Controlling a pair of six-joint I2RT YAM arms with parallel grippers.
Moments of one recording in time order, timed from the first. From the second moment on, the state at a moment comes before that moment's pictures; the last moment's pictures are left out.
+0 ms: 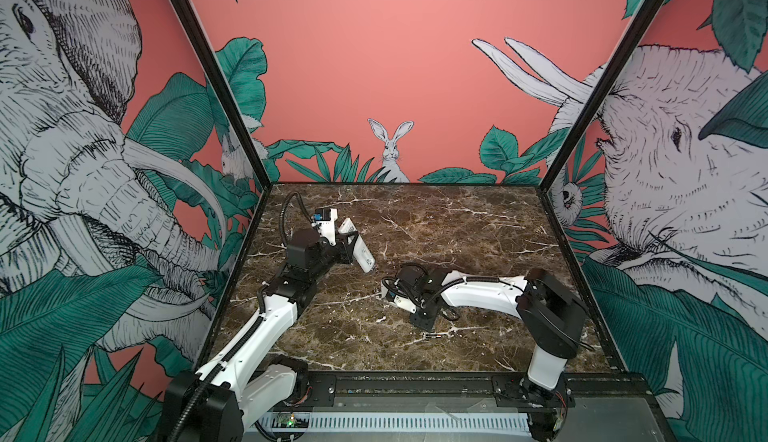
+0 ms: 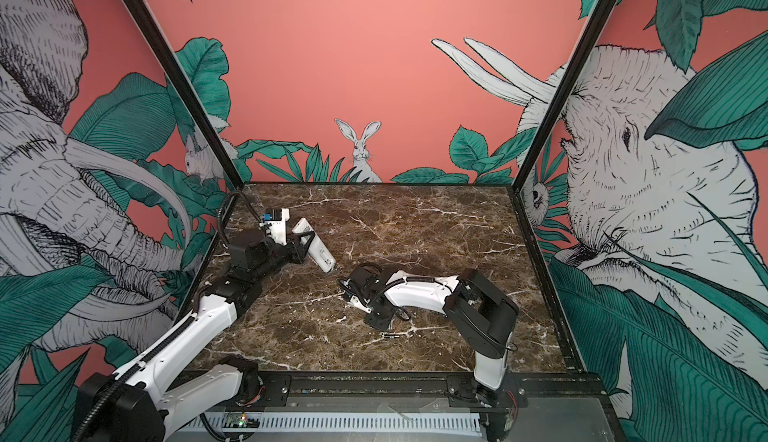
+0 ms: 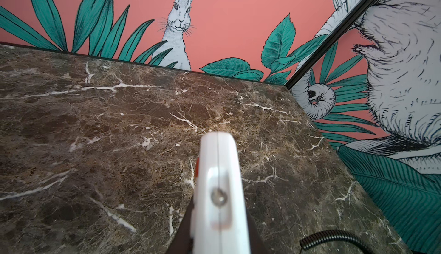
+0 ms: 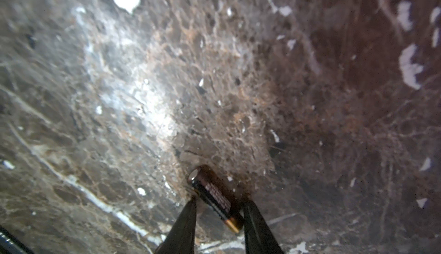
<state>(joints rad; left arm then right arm) -0.32 1.02 0.65 0.07 0.27 -0.38 1.01 1.81 1.12 -0.75 -0.03 -0.20</state>
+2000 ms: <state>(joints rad) -0.30 1.09 0.53 0.19 0.52 -0.53 0.96 1.54 0.96 -0.56 -0.01 0.04</state>
